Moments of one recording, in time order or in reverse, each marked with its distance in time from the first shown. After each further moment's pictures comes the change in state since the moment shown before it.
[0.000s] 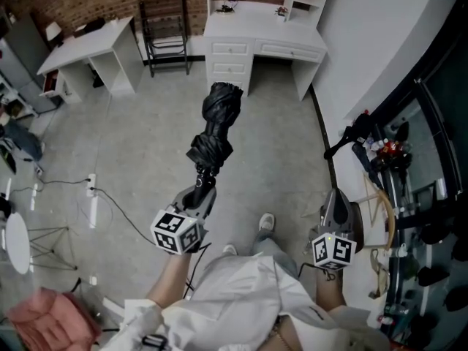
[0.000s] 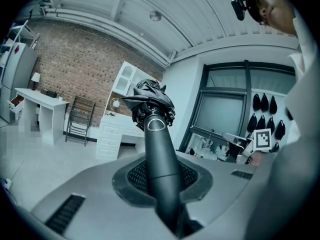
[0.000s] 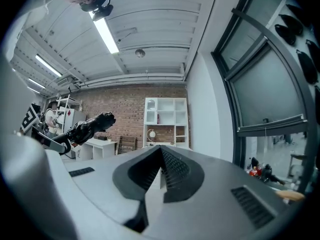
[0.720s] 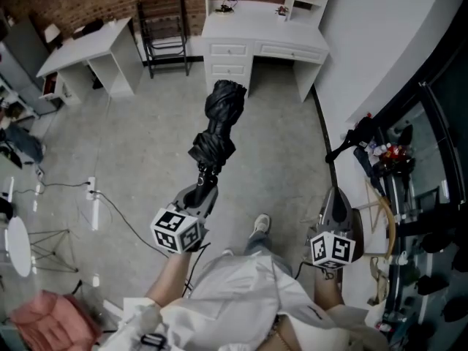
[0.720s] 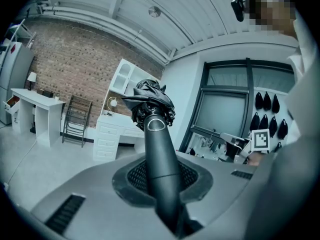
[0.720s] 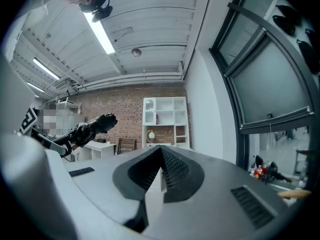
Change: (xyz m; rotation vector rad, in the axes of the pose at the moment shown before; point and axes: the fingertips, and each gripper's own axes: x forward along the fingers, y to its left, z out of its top) left arm 0.026 0.018 -0.013 0.008 -0.019 -0.019; right arm 0.027 0.006 -0.025 0.008 -0.034 0.009
